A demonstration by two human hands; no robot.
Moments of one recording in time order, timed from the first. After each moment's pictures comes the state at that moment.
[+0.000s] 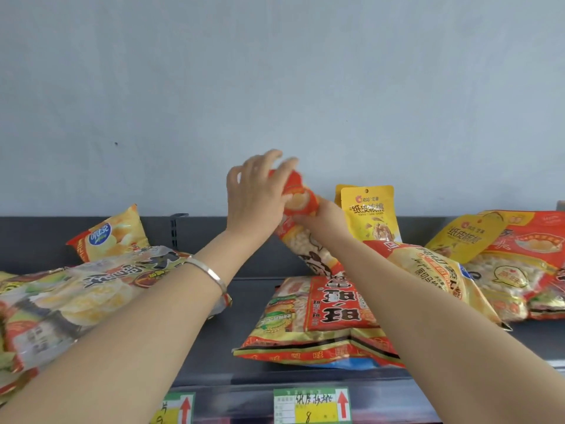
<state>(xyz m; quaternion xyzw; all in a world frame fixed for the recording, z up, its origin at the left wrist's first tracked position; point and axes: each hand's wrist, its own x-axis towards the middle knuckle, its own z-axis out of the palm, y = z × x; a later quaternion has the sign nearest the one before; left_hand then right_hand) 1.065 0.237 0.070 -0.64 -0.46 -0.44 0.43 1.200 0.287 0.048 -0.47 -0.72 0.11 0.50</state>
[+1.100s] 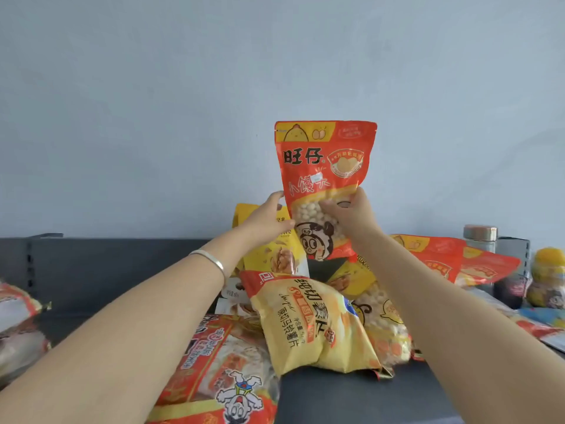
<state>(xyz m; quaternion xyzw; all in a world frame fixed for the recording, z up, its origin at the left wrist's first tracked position) 1.271 0.351 0.085 -0.75 -0.47 -0.44 -0.14 1.442 0.354 0.092 -0.48 -0.58 0.23 0.62</state>
